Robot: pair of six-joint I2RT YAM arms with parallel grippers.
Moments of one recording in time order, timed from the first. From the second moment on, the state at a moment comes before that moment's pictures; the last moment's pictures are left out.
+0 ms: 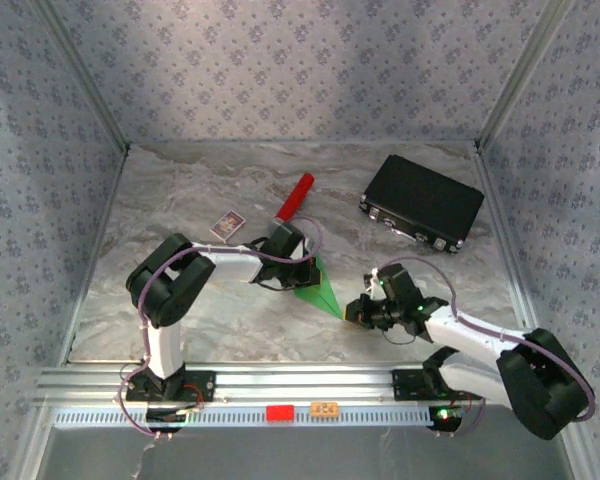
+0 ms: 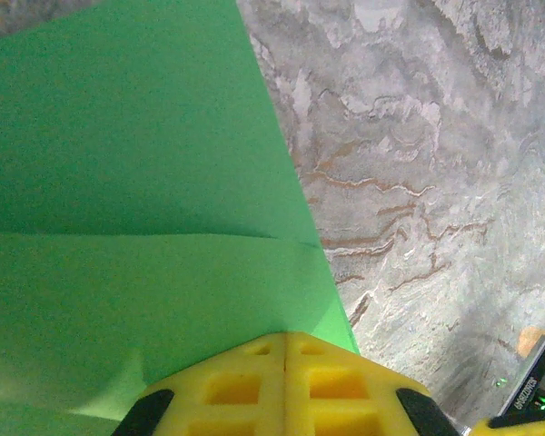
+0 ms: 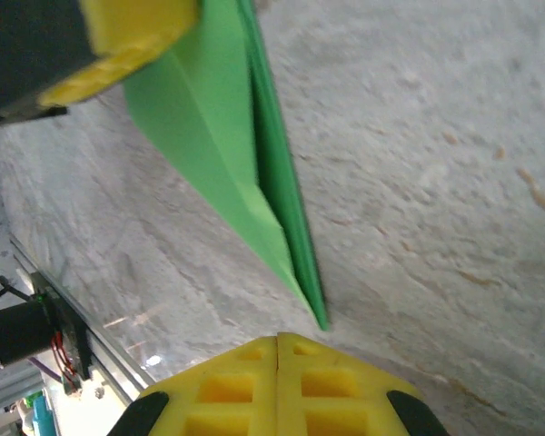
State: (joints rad) left arm -0.78 1.88 0.96 -0.02 0.43 -0.83; right arm 0.57 1.08 0.28 -0.08 -0.51 0.84
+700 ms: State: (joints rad) left arm -0.78 1.89 0.96 -0.01 0.44 -0.82; right arm 0.58 1.58 0.58 0.01 -0.53 0.78
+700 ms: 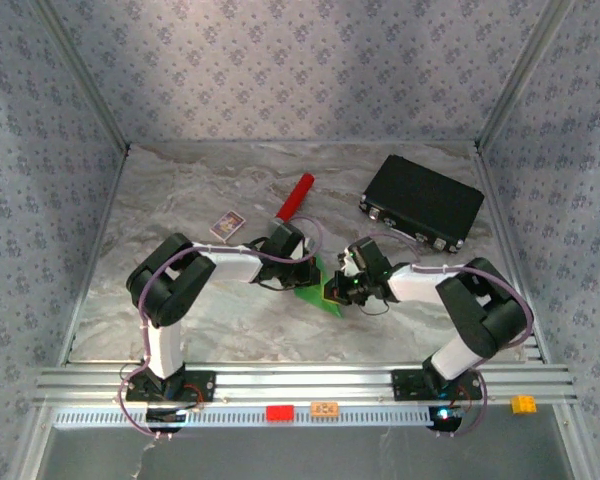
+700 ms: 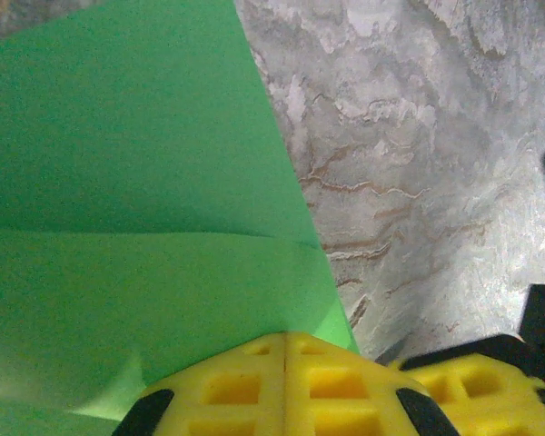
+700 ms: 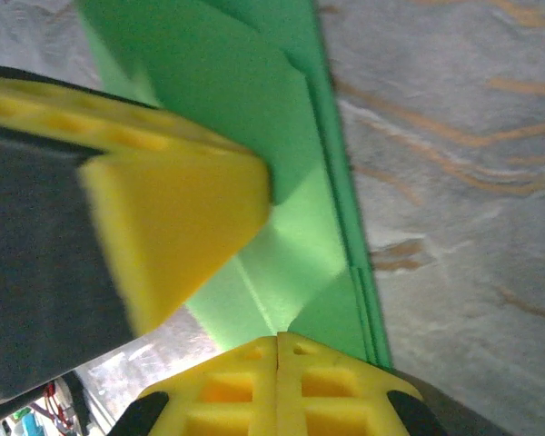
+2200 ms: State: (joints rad) left arm -0.80 1.84 0.91 0.00 0.42 -0.90; right arm 0.67 1.51 0.36 0.37 -0.46 1.06
